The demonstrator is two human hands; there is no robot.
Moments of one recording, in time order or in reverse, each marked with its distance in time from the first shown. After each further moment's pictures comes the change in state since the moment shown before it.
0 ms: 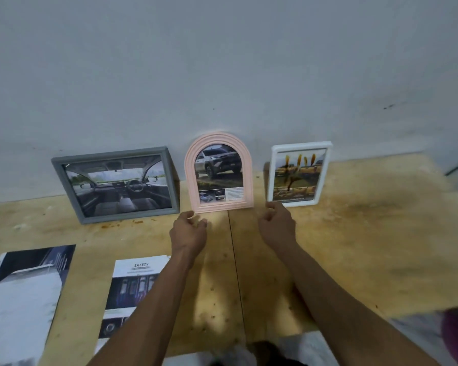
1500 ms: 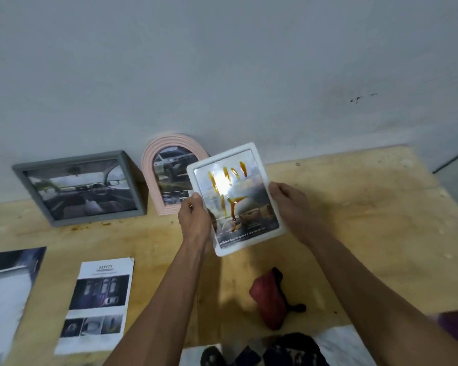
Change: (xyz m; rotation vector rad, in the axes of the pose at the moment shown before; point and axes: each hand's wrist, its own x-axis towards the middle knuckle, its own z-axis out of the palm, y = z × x) left_hand -0.033 0.082 0.124 -0.661 0.068 -0.123; right_hand 0.083 0.041 -0.132 0.370 -0.225 -0.098
